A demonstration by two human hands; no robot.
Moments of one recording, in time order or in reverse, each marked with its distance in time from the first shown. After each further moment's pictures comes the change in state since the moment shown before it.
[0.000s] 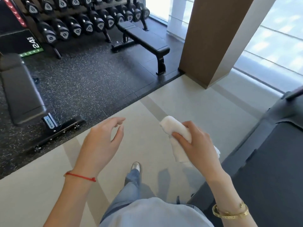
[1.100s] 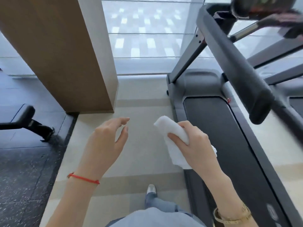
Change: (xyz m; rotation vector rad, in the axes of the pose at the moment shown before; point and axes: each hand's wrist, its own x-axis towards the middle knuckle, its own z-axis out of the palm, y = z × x) left_hand 0.492 0.269 0.300 -0.238 -0.518 0.776; right_hand 0.302 0.196 -0.176 -0.124 0.673 0.594
